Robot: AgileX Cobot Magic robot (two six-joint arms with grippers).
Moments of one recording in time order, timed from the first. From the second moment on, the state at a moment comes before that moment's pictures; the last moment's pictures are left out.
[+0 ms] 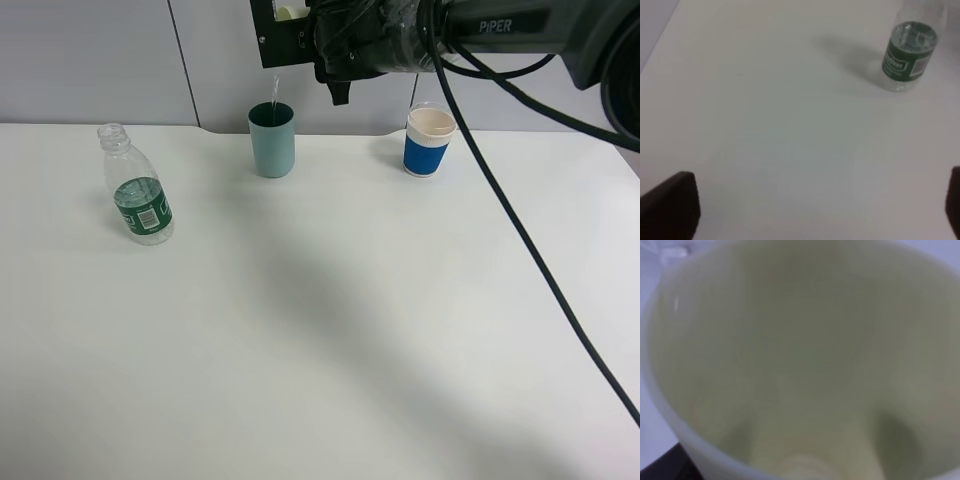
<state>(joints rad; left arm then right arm) 0.07 -0.01 -0.50 0.07 1.05 -0.07 0.64 2.23 -1.80 -1.55 0.50 0.01</state>
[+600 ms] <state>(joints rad) 0.07 -0.01 -0.50 0.07 1.05 -0.07 0.64 2.23 -1.80 -1.61 0.51 0.01</state>
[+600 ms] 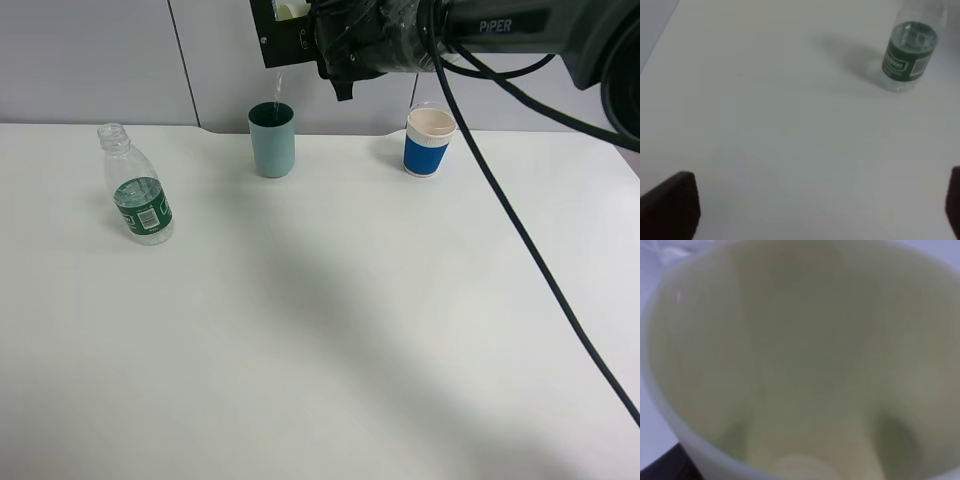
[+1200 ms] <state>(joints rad) 0.07 -0.01 -0.50 0.07 1.05 -0.07 0.64 2.23 -1.80 -1.69 0.46 0.01</state>
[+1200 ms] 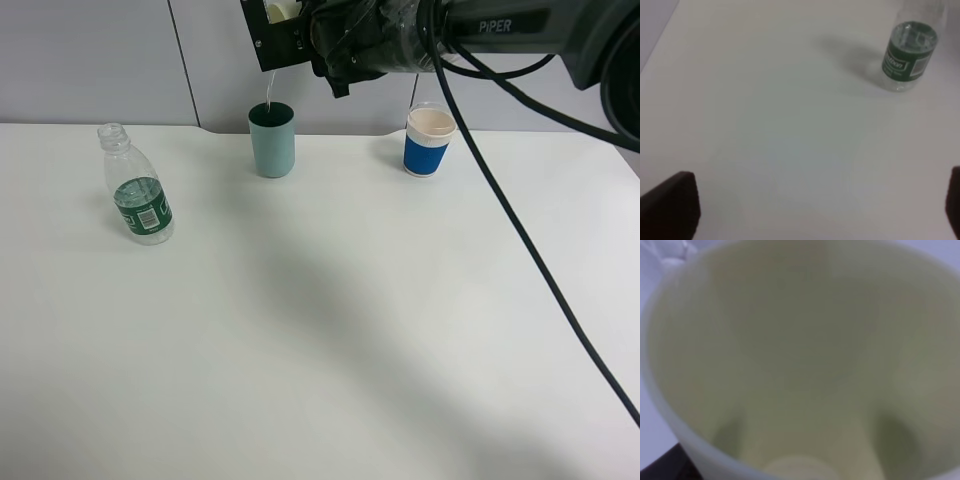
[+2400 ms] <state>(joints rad) 0.07 -0.01 -0.50 0.07 1.05 -0.07 0.64 2.24 -1.80 -1.51 0.44 0.45</state>
